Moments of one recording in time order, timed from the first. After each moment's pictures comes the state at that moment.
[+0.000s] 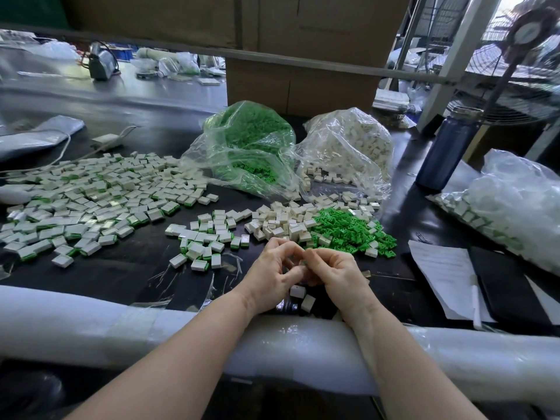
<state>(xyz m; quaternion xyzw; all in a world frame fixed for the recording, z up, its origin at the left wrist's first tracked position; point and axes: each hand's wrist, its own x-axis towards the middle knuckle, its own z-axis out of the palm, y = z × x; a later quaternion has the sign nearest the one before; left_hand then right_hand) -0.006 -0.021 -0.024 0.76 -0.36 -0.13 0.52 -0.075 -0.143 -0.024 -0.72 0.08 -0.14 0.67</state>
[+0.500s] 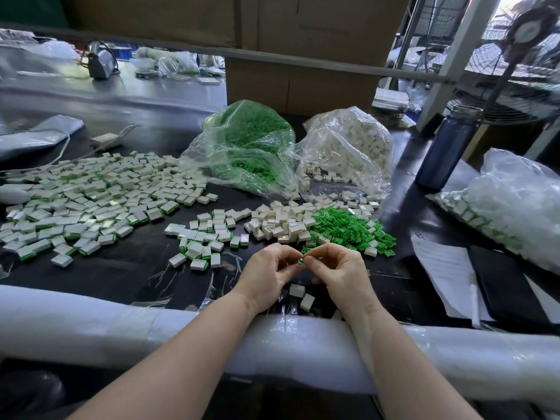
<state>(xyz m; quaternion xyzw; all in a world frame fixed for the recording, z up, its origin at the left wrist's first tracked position) -0.002 -0.023 -0.033 0.78 -0.33 -0.10 0.52 -0.077 -0.147 -0.025 -0.76 0.11 -0.21 0.60</state>
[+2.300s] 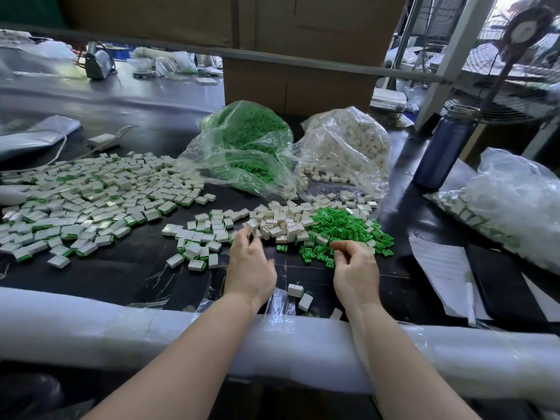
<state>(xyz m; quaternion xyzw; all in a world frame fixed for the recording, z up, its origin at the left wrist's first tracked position) 0.002 -0.022 -0.032 0.92 -0.19 0.00 0.33 -0.071 -0.162 -0.033 -0.83 0.30 -0.29 0.37</state>
